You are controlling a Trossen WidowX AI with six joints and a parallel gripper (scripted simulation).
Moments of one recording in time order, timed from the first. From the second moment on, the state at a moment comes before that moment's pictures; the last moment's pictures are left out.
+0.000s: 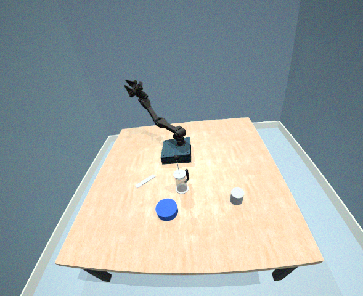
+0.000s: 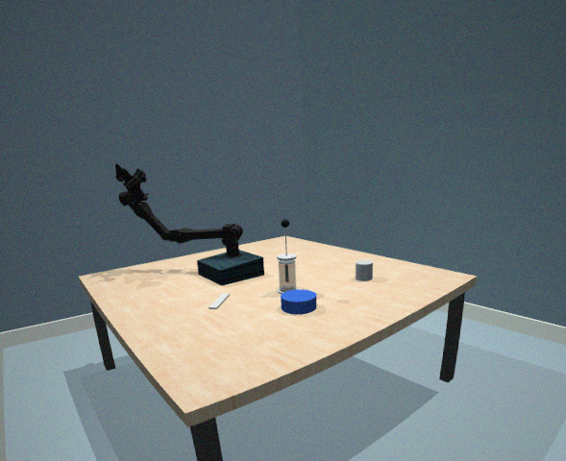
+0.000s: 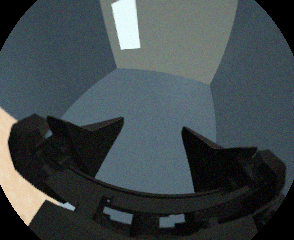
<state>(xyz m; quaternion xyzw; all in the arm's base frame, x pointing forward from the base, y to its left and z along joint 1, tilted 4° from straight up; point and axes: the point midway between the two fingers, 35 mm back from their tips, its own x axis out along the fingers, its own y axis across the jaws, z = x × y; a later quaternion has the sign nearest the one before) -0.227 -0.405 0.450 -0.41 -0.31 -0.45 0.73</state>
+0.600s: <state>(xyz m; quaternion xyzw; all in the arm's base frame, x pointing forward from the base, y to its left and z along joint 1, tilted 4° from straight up) -0.169 -0.282 0.554 -0.43 -0.36 -0.32 0.76</state>
